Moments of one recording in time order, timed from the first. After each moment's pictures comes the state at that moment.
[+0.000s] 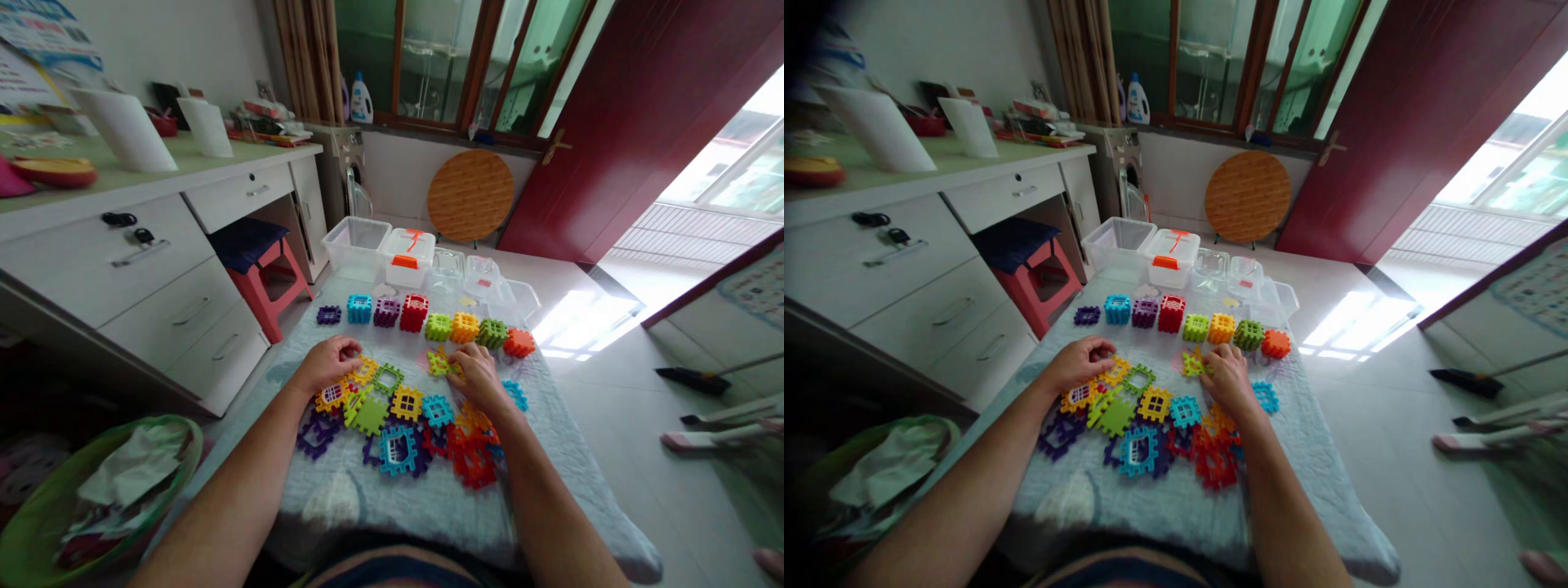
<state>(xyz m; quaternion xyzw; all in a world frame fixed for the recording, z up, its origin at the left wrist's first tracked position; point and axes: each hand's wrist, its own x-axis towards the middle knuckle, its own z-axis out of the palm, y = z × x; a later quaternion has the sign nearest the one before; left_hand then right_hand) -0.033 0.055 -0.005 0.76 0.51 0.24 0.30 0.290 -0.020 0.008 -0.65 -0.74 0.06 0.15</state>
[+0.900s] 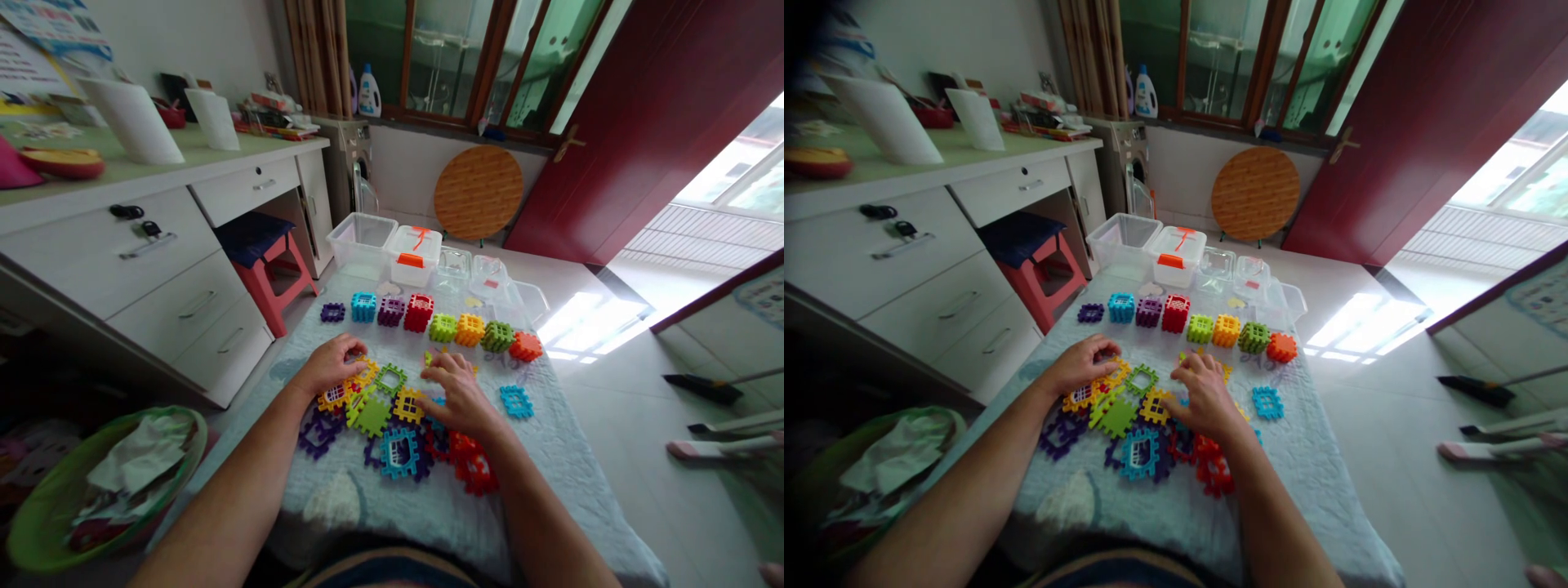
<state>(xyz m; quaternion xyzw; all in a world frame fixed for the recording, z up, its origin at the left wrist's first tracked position) -0.032 0.050 0.004 0.81 0.49 0.19 0.28 0.246 -0.041 0.030 -0.53 -0.82 0.12 0.20</state>
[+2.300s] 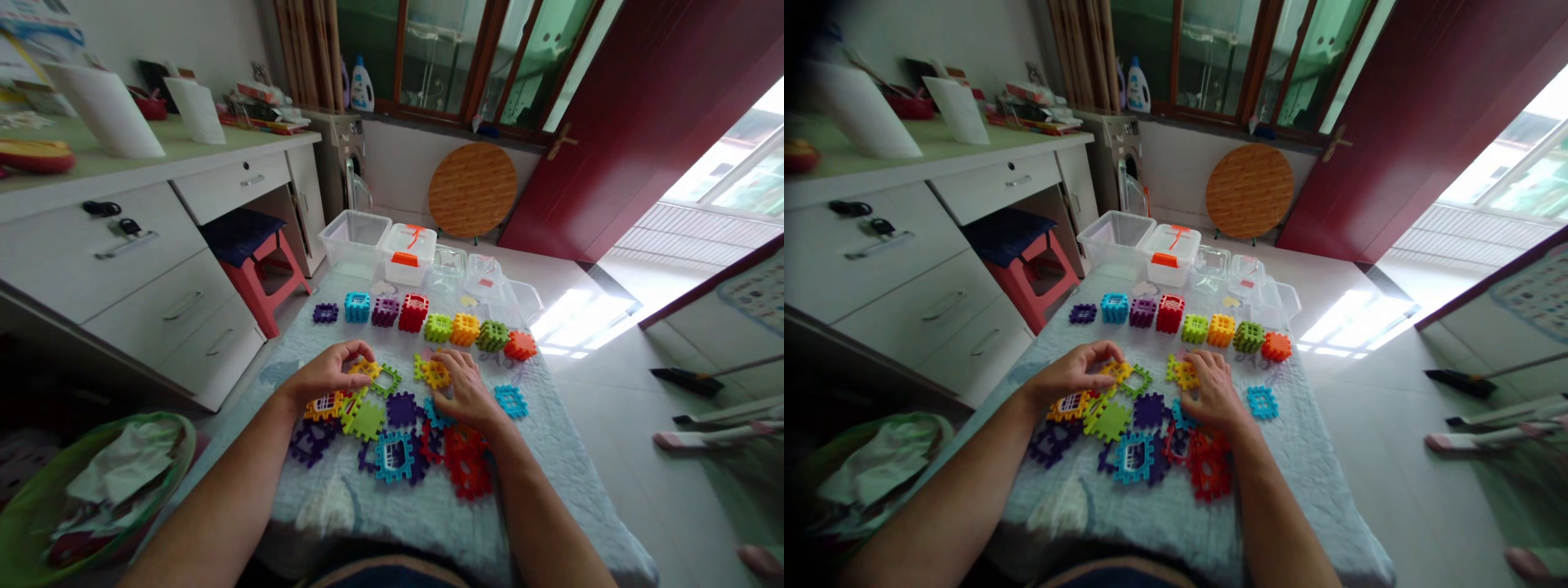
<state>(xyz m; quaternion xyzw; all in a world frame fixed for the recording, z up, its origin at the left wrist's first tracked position) -0.025 0.037 0.018 0.74 0.39 0.23 0.50 0.265 -0.035 0.020 -0.58 -0.77 0.13 0.22</state>
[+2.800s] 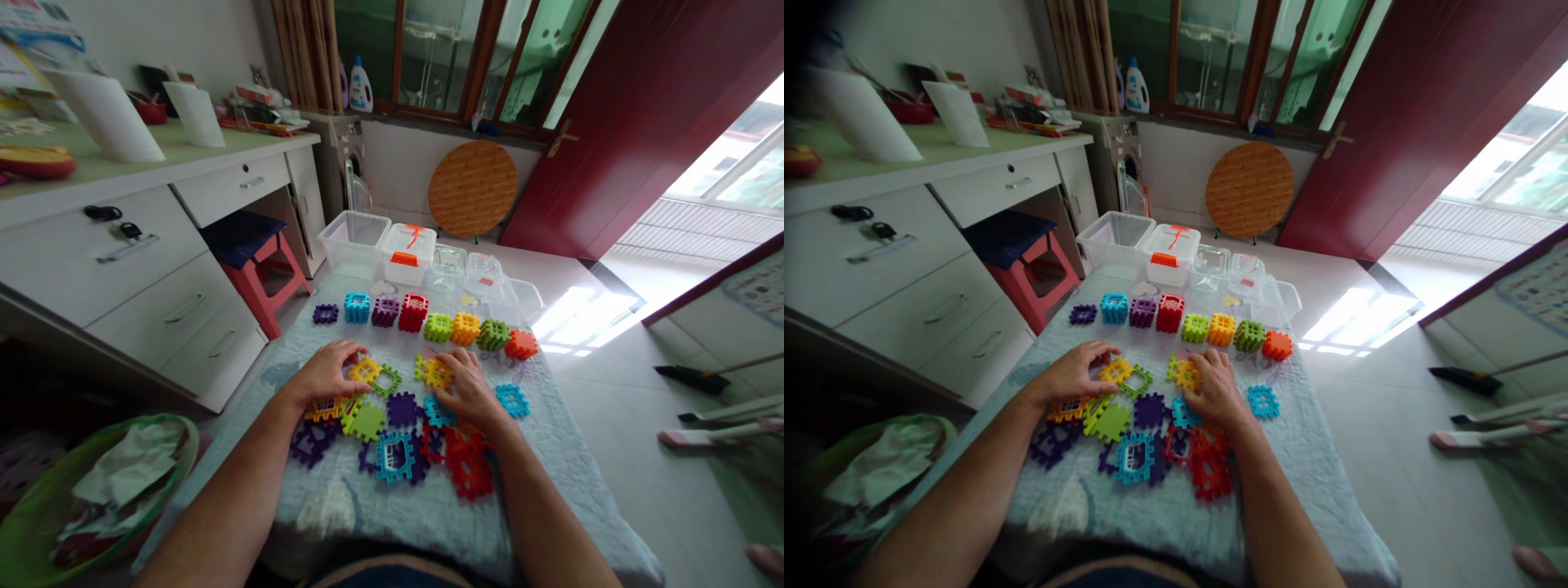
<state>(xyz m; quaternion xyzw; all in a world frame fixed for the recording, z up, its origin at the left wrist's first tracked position) -0.025 0.041 0.014 0.82 0.45 0.19 0.30 0.269 -0.031 0.013 -0.60 -0.76 0.12 0.22</state>
